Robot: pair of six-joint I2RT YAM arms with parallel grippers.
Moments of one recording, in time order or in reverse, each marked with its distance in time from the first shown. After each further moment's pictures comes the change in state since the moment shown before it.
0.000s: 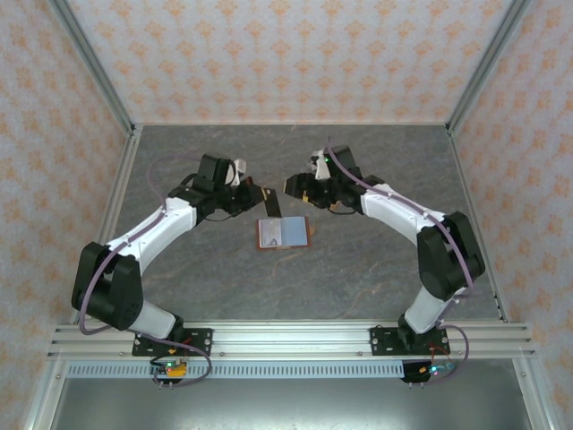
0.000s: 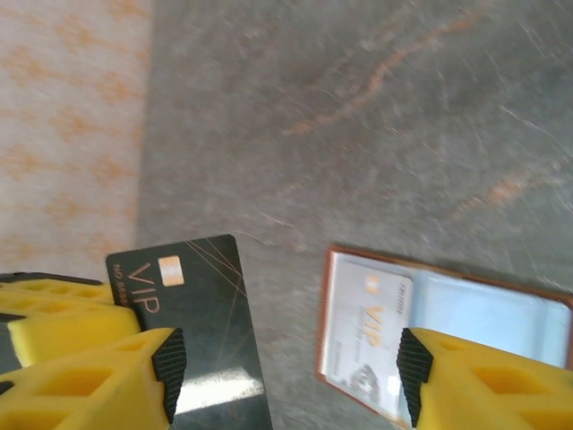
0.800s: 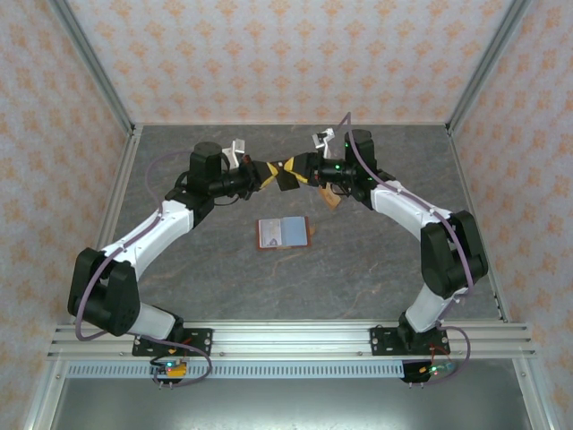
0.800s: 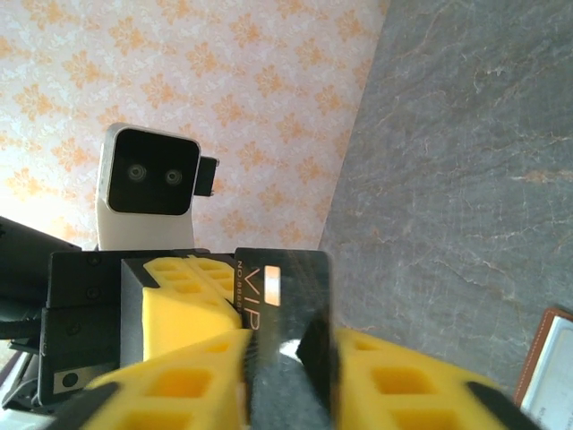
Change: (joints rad) left arm 0.000 -0.034 -0.013 0.351 0.143 -0.314; right arm -0.082 0.000 -0.008 0.408 -0.380 0.237
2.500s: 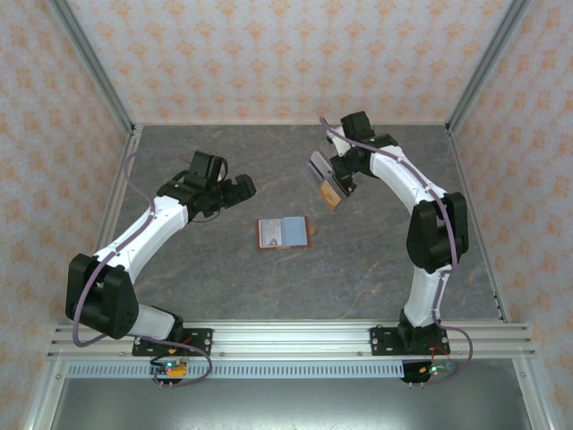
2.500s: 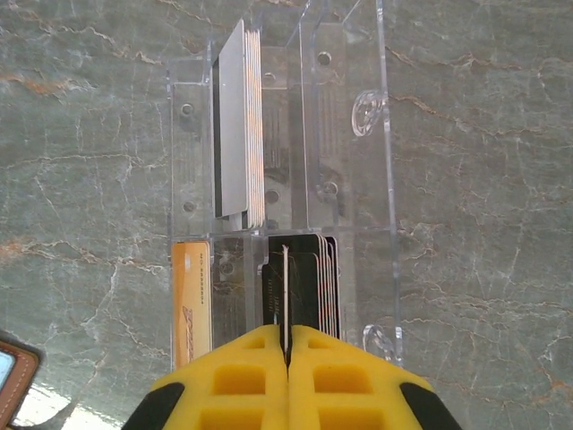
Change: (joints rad) left arm 0.031 -0.020 0.073 -0.636 -0.536 0.422; right arm -0.080 0.222 0.468 -0.949 0.946 -1.188
